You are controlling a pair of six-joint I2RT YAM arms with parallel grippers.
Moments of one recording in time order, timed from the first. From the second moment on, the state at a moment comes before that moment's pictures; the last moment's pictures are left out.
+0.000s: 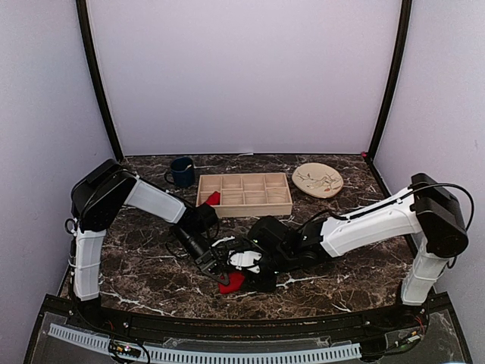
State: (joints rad) left arm -0.72 2.13 1.19 -0.70 1.12 0.31; right arm 1.19 1.77 1.00 -0.20 -0.18 -0.21
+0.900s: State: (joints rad) left arm -0.71 2.14 1.20 -0.72 1.11 0.30; right arm 1.19 1.83 1.05 -0.23 -0.16 -0.27
